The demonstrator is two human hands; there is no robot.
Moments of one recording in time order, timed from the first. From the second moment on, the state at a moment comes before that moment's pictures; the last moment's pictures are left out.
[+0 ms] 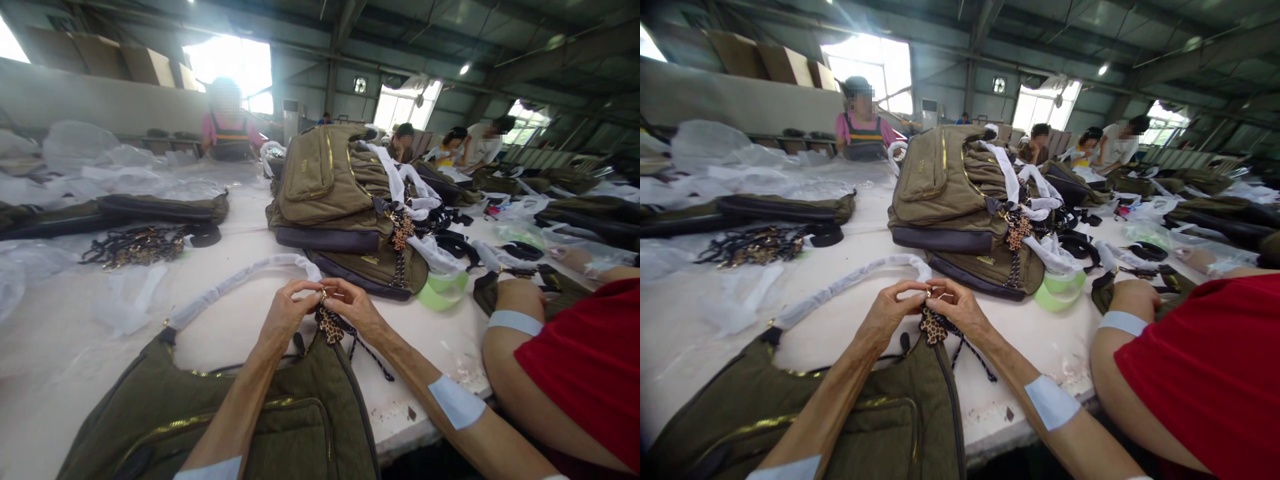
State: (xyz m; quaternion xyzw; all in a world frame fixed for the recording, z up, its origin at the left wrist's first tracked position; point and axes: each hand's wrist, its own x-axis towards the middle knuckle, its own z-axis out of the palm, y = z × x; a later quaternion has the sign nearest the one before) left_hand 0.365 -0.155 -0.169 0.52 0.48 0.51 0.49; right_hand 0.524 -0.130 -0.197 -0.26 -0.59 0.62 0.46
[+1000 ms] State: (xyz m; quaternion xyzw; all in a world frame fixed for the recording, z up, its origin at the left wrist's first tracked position) left_hand 0.370 -0.158 -0.169 0.58 0.48 0.53 0.39; right_hand 0.529 -0.136 -0.189 -0.24 -0.52 0.69 0.45
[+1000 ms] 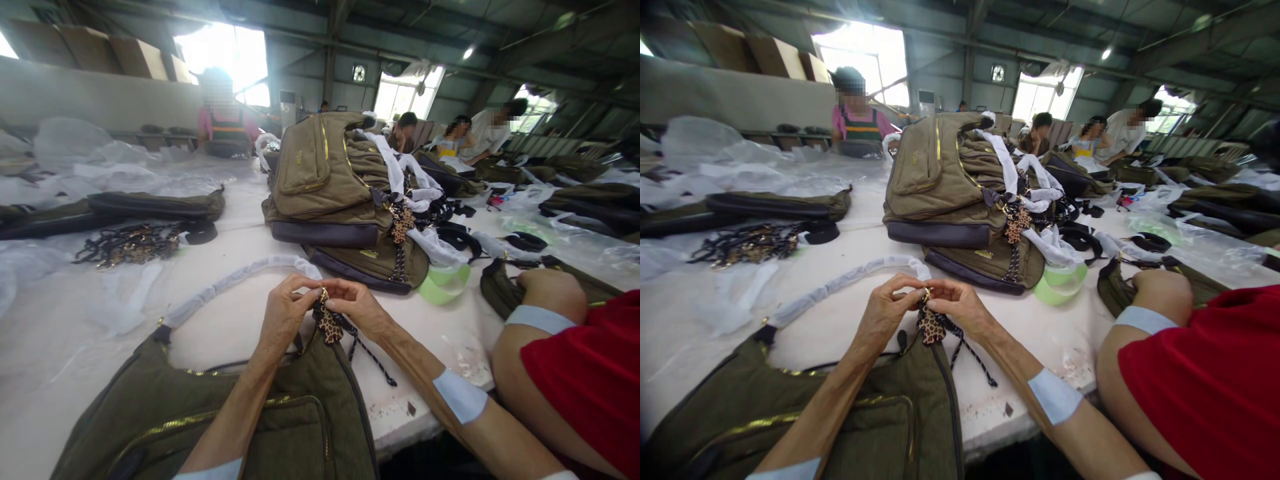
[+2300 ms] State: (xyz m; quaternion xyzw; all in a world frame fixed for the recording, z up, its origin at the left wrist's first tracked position) left_hand 0.367 -0.156 -0.170 0.48 0.49 0.50 0.53; right_hand 0.532 -0.134 -0.193 -0.35 -0.54 0.60 0.48
